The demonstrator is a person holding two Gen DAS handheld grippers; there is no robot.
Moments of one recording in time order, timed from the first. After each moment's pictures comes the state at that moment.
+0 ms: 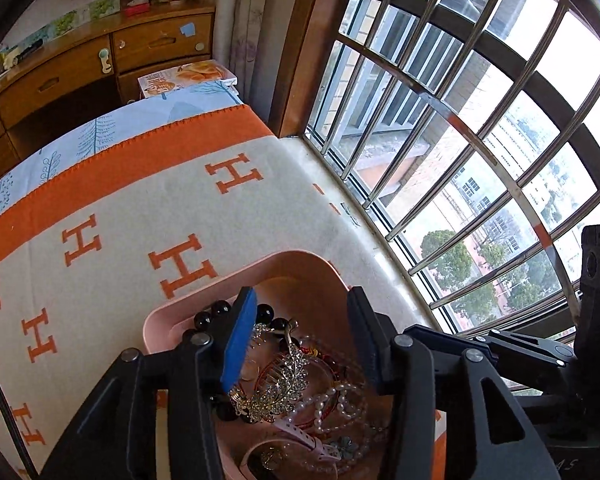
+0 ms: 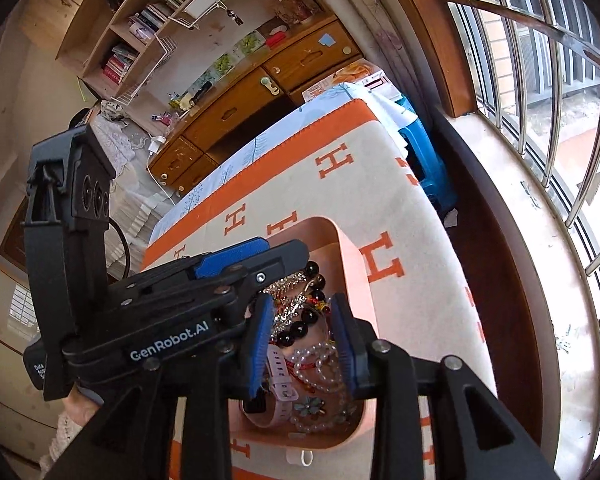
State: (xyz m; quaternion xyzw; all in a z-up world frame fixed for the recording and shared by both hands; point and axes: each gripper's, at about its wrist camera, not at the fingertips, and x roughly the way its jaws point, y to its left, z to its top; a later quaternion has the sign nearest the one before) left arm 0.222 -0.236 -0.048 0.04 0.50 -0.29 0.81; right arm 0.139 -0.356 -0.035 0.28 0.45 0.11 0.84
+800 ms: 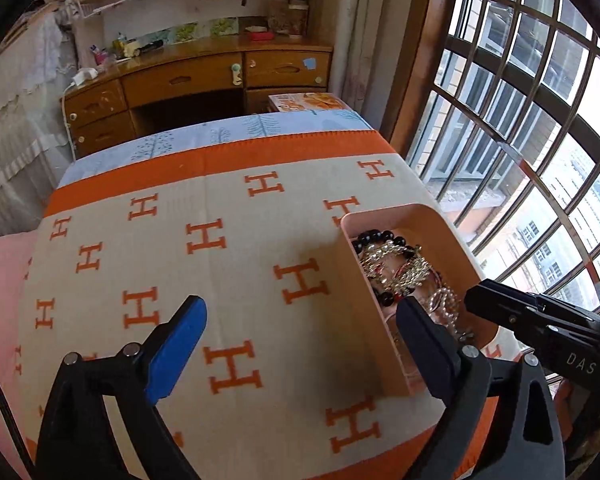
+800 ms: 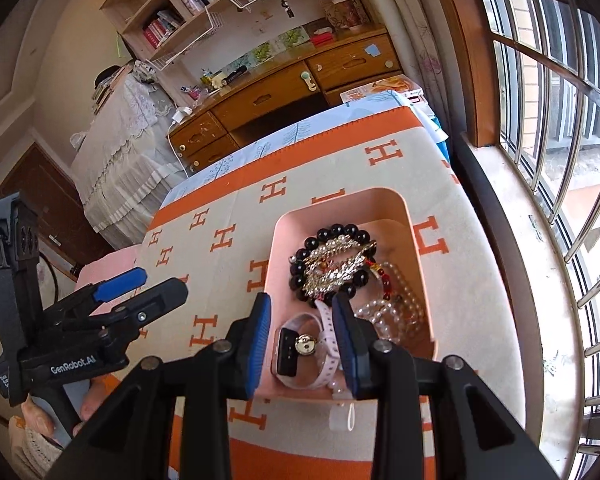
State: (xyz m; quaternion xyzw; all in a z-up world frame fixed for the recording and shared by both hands) left arm 0.118 -0.091 -0.008 0.02 0.44 -0.12 0.89; right arm 0.095 -0.289 -0.015 0.19 0.43 0.14 0.87
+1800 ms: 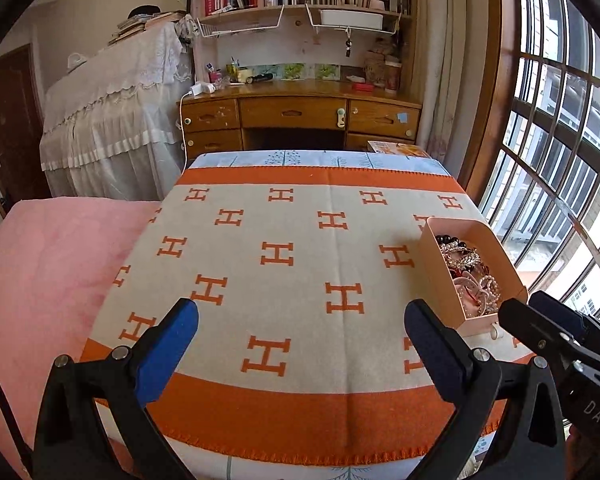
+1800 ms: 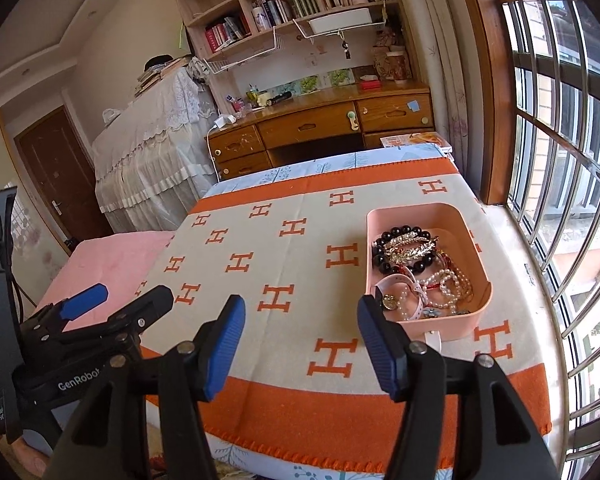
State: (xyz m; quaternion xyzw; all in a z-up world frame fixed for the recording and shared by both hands) left arm -0.017 -0.017 0.027 -0.02 0.36 0.04 0.93; right arm -0.011 -0.198 0.033 0.10 0.35 0.15 0.92
